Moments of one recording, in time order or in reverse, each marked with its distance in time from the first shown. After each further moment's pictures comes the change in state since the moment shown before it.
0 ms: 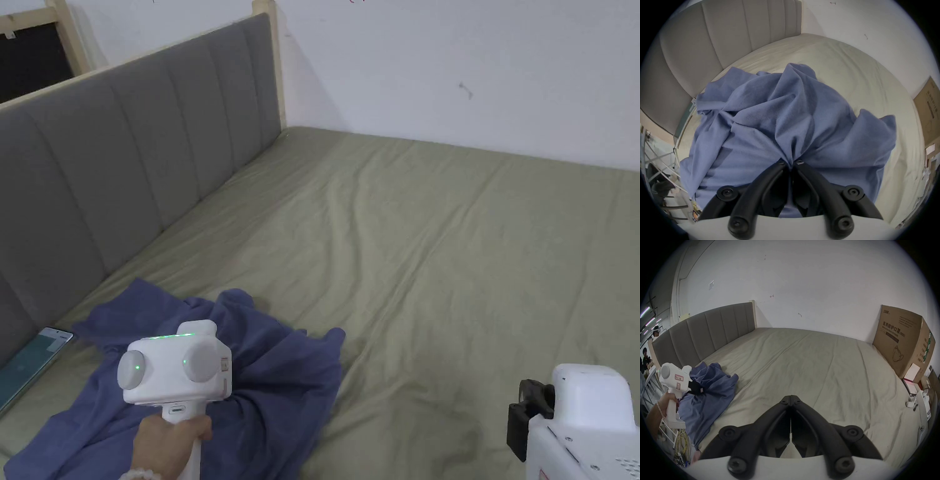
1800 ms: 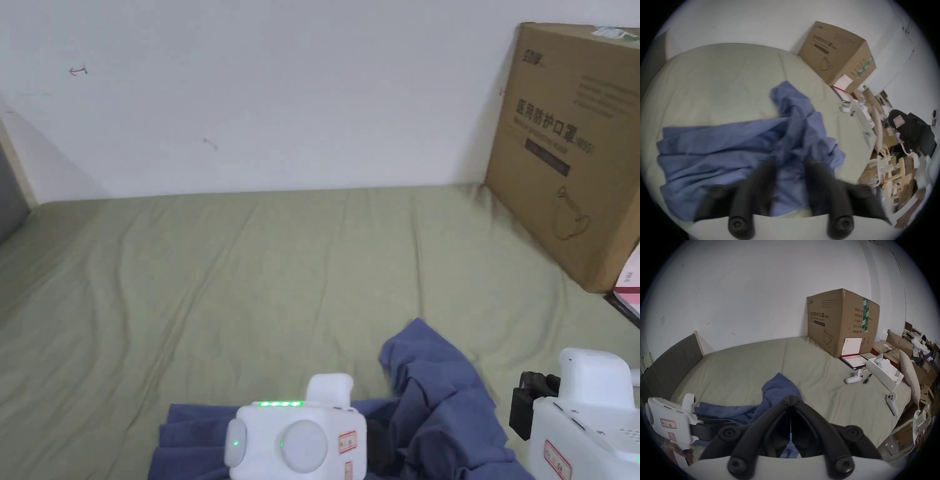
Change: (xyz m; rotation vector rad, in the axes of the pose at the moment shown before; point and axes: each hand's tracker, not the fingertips) left arm 0.348 -0.148 0.136 -0.070 -0.734 -0.524; right arm 0.203 -0.033 0.139 0.078 -0.405 -0.311
